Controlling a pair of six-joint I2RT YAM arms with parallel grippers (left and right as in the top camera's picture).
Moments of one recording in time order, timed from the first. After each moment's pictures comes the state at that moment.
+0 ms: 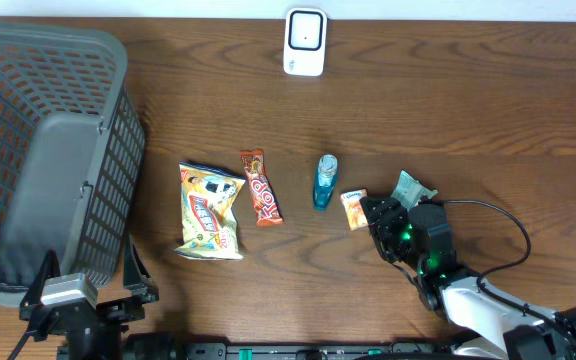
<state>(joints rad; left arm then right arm) 0.06 0.00 0.72 -0.74 -0.11 -0.05 0.34 1.36 0.19 0.48 -0.21 1.44</state>
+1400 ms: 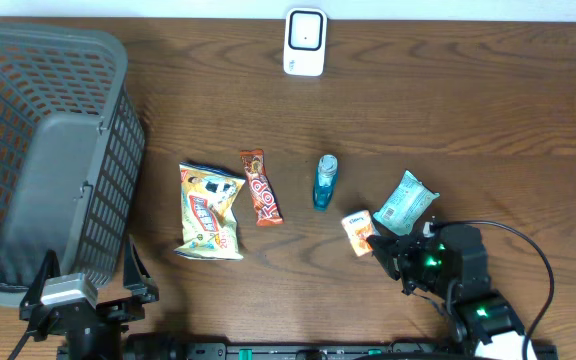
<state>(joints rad) 0.06 0.00 0.72 -0.74 -0.11 -0.05 0.23 0.70 0.20 -0.21 -0.53 1.45</state>
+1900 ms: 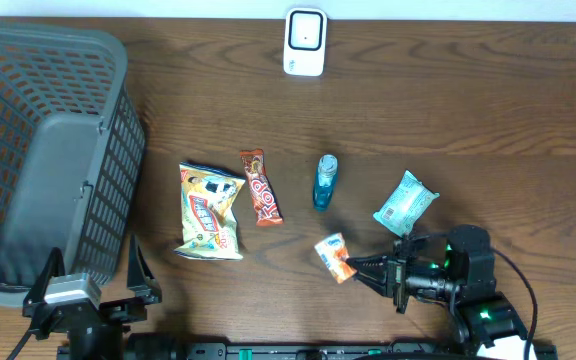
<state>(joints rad) 0.02 0.00 0.72 -0.74 -0.11 -0.05 0.21 0.68 0.20 -0.18 -1.07 1.83</state>
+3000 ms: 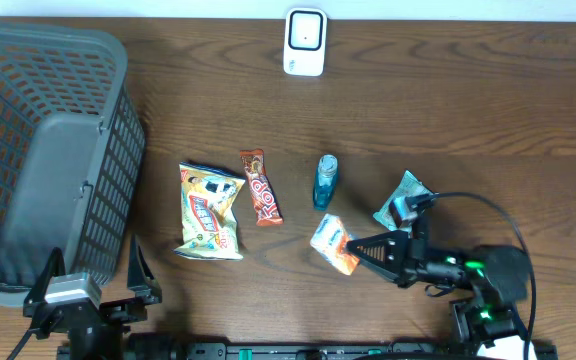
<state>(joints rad) 0.02 0.00 0.72 -0.75 -0.11 -0.05 0.21 0.68 0.21 0.70 -1.21 1.83</state>
